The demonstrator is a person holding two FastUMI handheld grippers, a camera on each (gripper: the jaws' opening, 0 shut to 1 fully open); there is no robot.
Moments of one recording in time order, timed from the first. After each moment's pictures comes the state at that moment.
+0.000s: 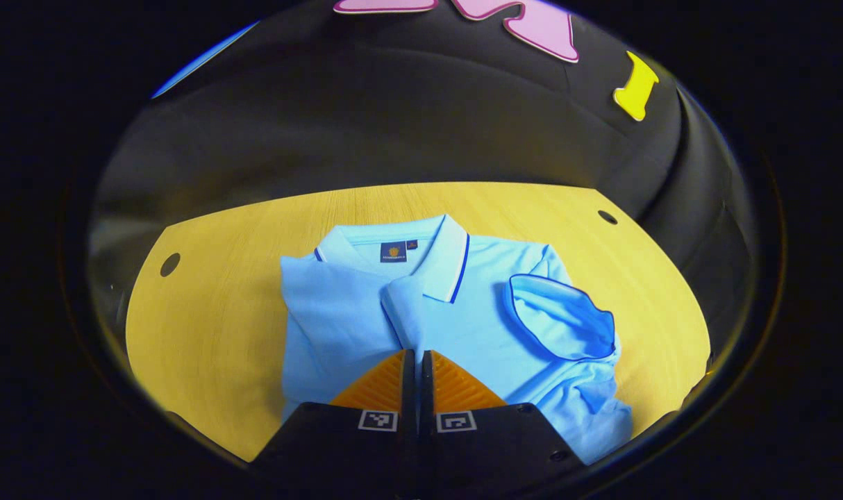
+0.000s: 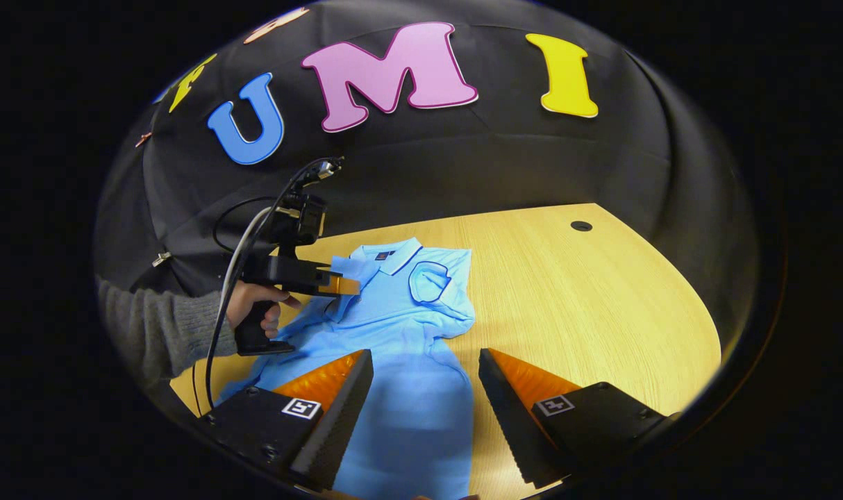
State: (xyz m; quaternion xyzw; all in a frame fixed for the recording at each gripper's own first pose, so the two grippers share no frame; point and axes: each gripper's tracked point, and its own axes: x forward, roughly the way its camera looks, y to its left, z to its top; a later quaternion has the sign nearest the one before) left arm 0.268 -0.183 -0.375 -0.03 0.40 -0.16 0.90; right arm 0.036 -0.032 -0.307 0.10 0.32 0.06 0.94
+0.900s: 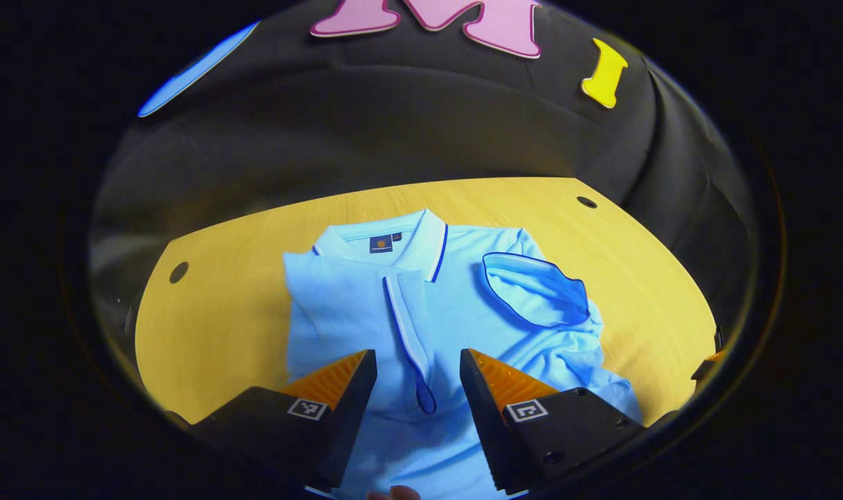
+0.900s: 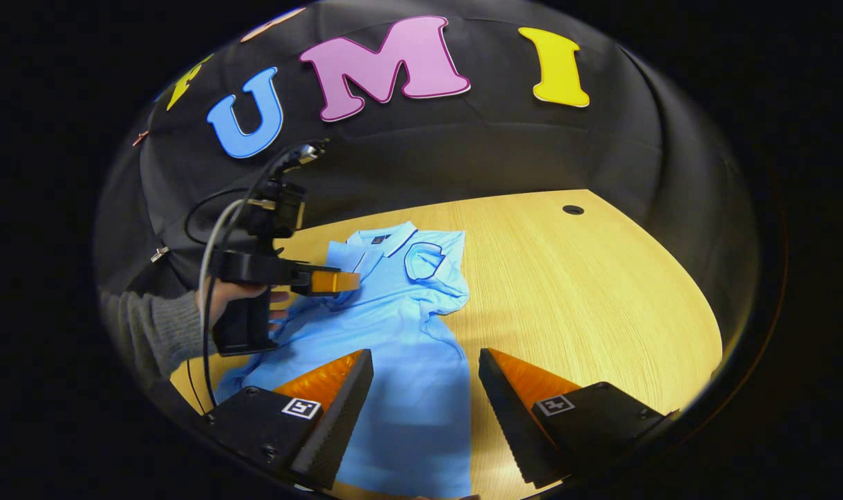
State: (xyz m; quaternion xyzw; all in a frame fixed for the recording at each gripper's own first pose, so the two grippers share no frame) left arm 0.208 -0.172 -0.346 -0.01 0.37 -0.17 0.91; right arm 0.004 -0.032 -0.317 0.09 0.34 0.06 0.93
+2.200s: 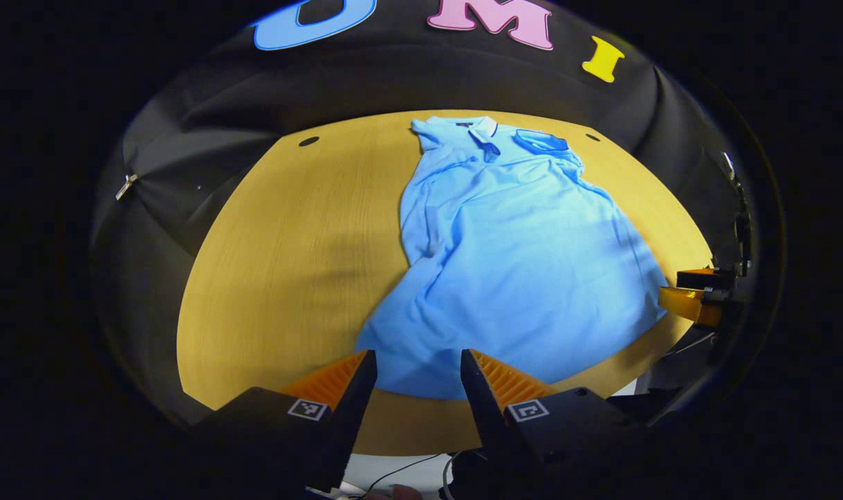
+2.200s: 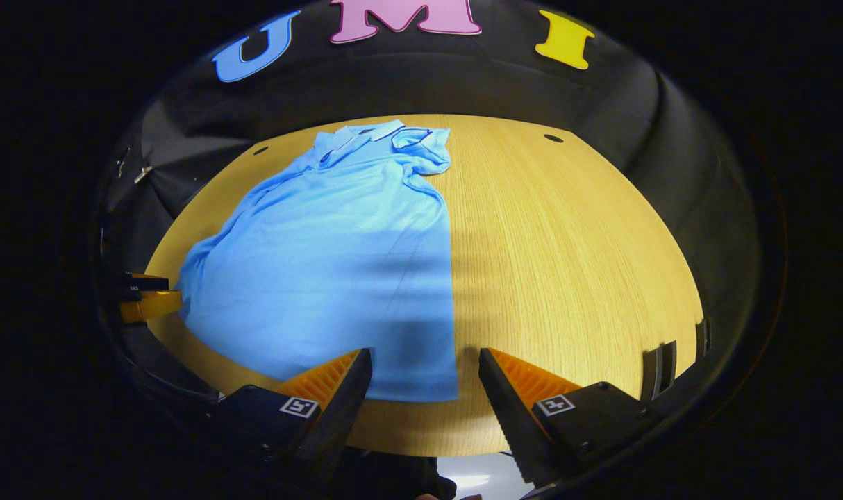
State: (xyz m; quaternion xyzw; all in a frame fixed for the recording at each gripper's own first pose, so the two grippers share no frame) left arm -0.095 -0.010 -0.392 0.00 0.48 -0.07 0.87; right arm -0.143 -0.038 -0.401 0.01 0.49 0.03 0.87
